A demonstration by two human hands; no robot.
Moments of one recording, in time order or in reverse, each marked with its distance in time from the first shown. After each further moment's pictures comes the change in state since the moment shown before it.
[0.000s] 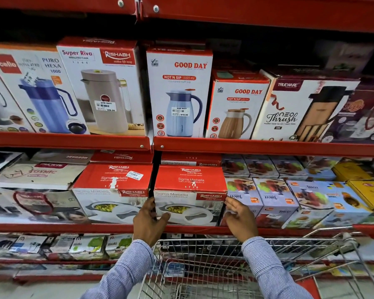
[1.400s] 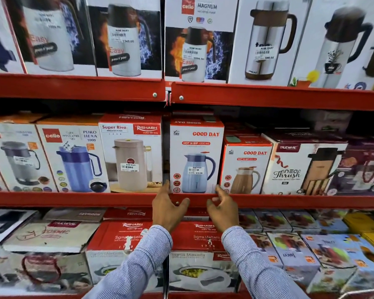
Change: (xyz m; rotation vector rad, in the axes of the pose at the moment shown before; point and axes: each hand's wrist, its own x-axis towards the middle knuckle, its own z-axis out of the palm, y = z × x) left_hand 0.108 0.118 -0.064 -0.123 0.139 0.293; right_hand 0.061 -0.166 0.034 0.042 0.270 -0.299
